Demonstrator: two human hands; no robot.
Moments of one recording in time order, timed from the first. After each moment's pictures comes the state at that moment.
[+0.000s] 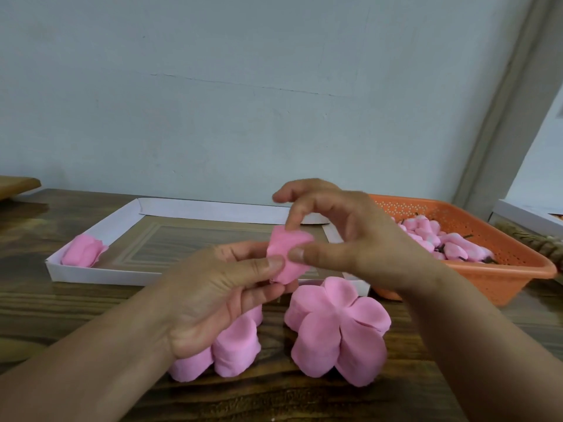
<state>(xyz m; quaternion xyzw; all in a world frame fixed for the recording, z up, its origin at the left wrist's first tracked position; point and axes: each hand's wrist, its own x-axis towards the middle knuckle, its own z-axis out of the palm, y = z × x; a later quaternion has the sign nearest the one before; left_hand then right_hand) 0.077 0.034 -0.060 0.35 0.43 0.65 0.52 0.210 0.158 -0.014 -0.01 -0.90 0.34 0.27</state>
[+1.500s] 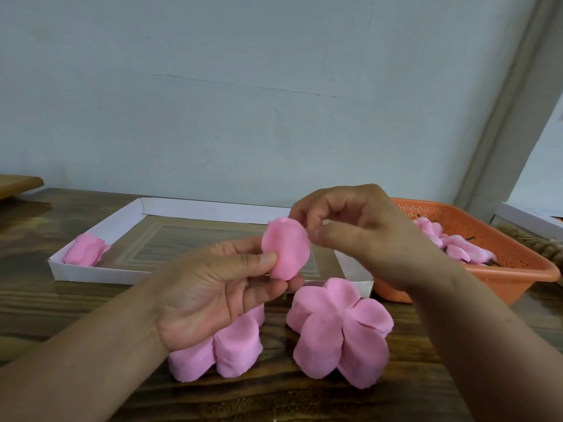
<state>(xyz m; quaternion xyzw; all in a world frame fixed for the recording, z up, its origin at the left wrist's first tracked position) 0.061 0.033 -0.060 0.36 0.34 0.63 0.60 0.215 0.155 -0.007 -0.05 -0.88 0.36 0.29</state>
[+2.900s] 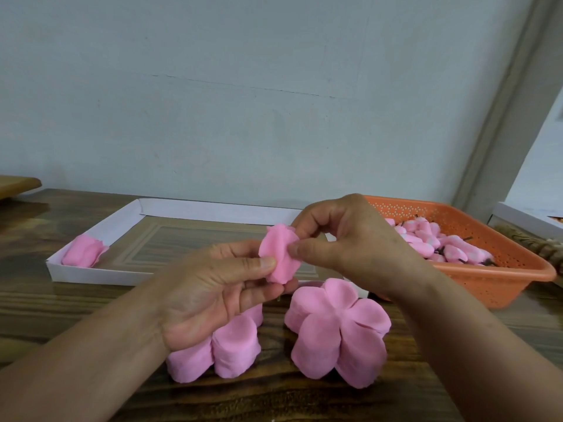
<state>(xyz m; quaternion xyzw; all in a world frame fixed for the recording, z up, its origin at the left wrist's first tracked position) 0.068 0.032 -0.058 0.35 0.41 0.64 0.55 0.207 0.154 -0.015 -0.11 -0.89 0.34 0.28</state>
